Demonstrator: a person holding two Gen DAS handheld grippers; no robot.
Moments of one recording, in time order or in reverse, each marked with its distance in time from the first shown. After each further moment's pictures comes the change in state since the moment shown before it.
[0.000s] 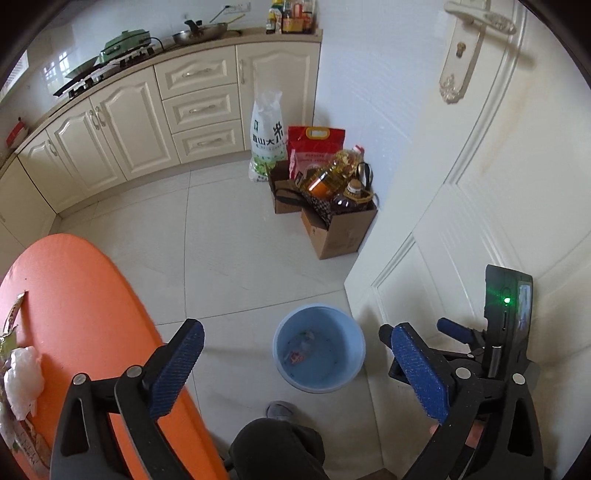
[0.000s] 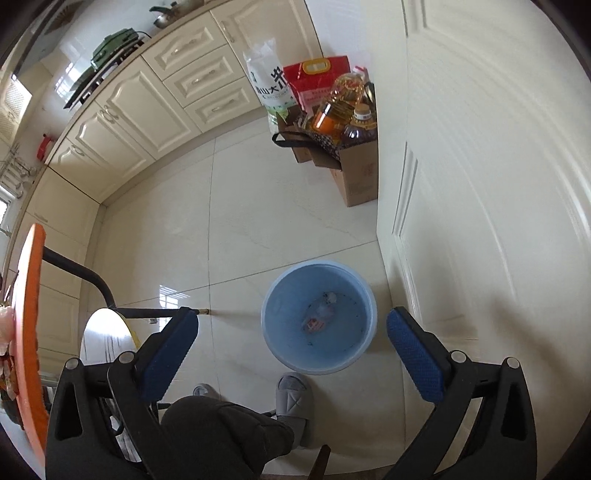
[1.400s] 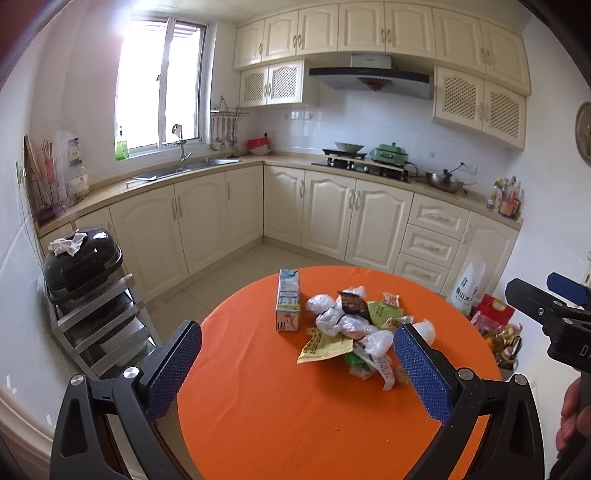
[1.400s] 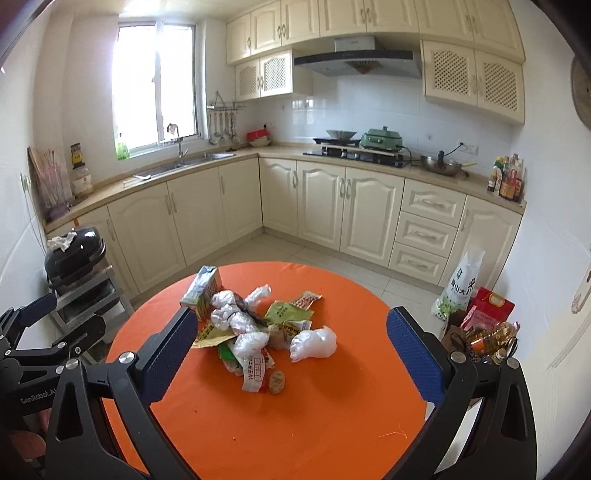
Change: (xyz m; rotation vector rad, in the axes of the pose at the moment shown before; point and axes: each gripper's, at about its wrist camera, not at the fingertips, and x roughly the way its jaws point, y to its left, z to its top) left arm -0.359 0.163 -0.381 -0.574 -0.492 0.551; right arm -0.251 0.411 -0.163 -0.789 -0.434 0.339
